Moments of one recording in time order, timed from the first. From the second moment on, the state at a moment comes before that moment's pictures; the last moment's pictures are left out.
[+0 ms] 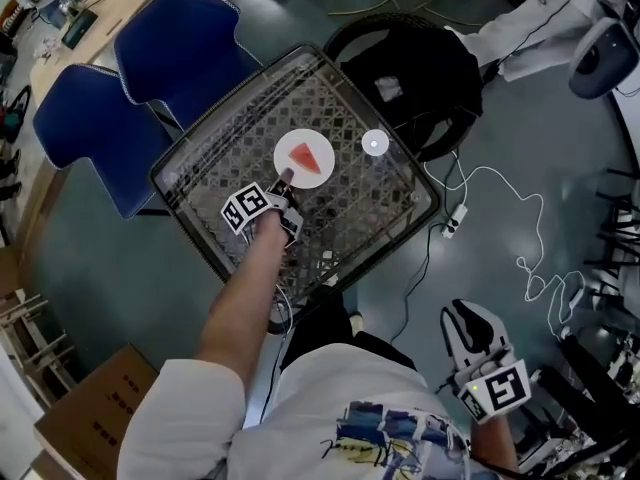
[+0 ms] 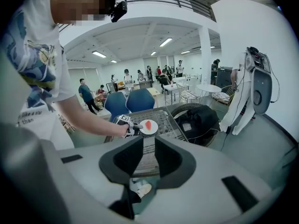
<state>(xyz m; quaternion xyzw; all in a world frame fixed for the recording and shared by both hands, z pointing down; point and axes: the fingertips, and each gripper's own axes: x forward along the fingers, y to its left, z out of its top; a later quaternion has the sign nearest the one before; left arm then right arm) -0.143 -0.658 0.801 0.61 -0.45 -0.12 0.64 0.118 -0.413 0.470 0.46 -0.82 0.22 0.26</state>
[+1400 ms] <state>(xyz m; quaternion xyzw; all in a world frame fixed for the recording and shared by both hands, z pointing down) -0.172 -0.654 0.794 0.66 -0.60 0.21 0.41 0.121 -0.406 0.479 0.45 -0.83 0.22 0.25</state>
